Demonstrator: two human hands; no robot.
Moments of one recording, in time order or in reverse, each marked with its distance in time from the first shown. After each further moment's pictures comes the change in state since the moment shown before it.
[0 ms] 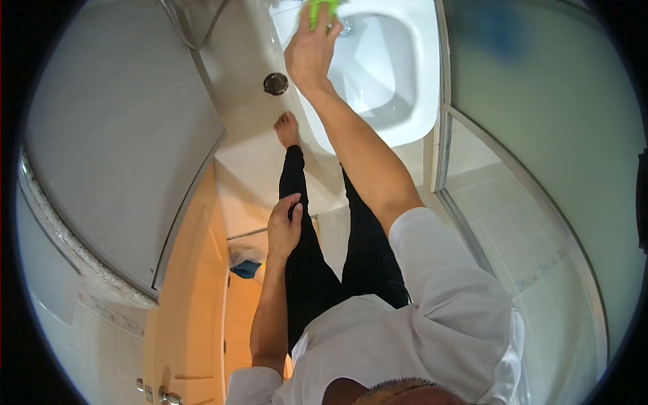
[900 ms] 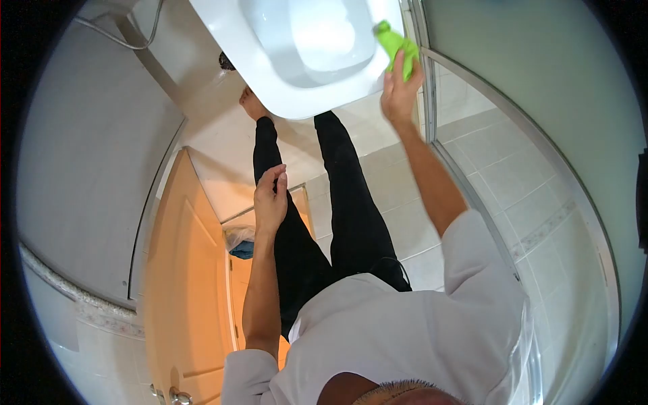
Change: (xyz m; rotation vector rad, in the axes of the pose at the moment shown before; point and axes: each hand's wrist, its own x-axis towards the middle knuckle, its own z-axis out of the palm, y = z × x) left_hand 0.002 0.001 0.058 -0.017 -0.087 -0.054; right_hand -0.199 0.259 -0.158 -0.129 -0.063 0.031
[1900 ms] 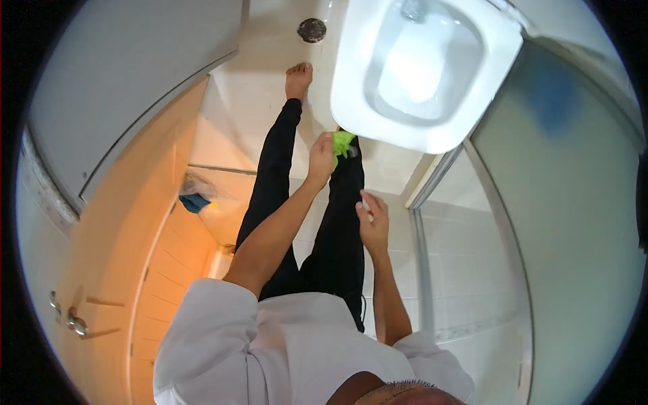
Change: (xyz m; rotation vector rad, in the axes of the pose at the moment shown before) left_hand 0.089 -0.043 0.132 -0.758 0.260 -0.292; right_hand -0.132 -0.090 -0.115 0.523 -0.868 0.394
